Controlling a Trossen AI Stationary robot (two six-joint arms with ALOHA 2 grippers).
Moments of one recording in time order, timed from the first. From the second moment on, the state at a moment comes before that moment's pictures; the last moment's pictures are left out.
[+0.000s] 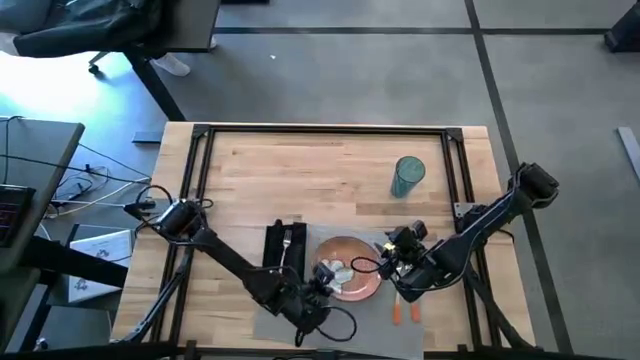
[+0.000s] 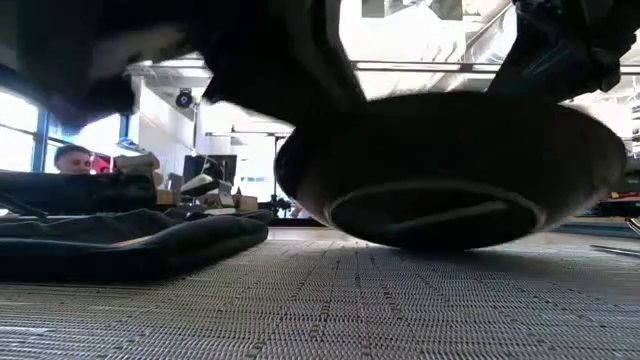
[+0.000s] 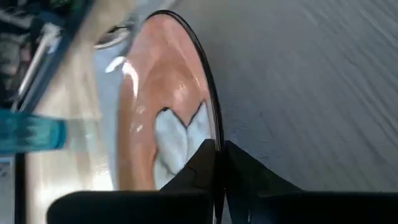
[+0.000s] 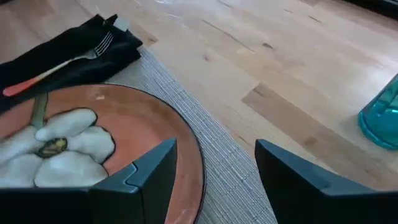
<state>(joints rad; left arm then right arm) -0.59 2.09 1.46 -0.31 -0.57 0.35 0.68 1.52 0.97 -0.78 0.86 1.36</state>
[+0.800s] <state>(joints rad) -0.63 2.11 1.52 -0.40 -0.48 0.39 0.67 1.52 0.97 -0.74 0.78 1.27</state>
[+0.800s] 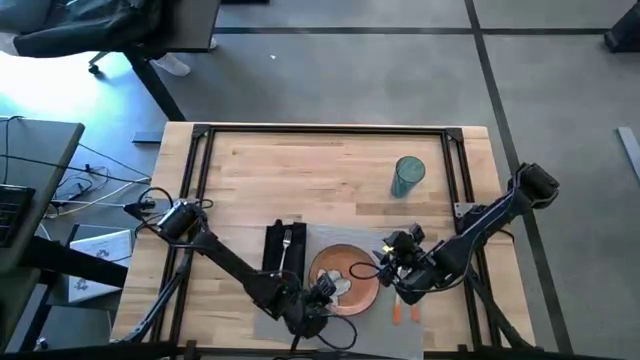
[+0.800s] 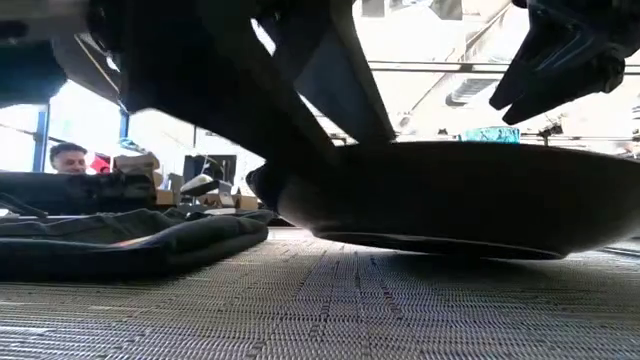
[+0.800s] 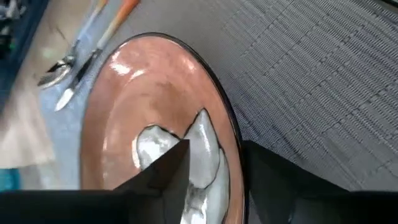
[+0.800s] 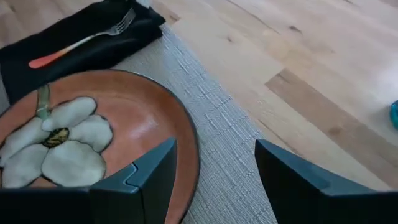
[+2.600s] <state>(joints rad) -0.95 1.99 1.23 -0.57 -0.33 -0.94 0.30 1.79 0.97 -0.73 0.26 1.03</state>
